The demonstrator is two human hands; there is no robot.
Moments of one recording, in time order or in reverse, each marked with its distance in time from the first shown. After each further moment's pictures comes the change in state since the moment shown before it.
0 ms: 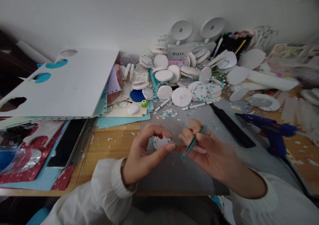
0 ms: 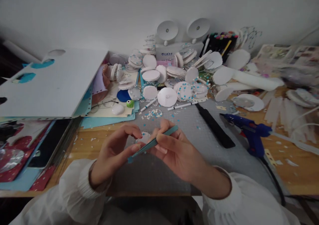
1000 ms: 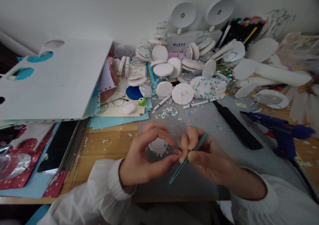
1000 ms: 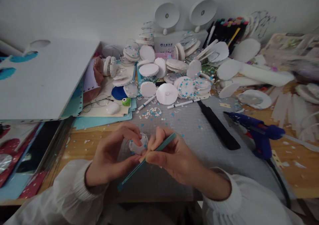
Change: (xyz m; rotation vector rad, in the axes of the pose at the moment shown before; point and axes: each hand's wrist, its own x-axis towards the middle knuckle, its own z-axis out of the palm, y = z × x) left_hand 0.014 -0.006 -0.004 0.036 -0.129 0.084; right_hand 0.007 0.012 -0.017 -0.207 -0.102 -0.039
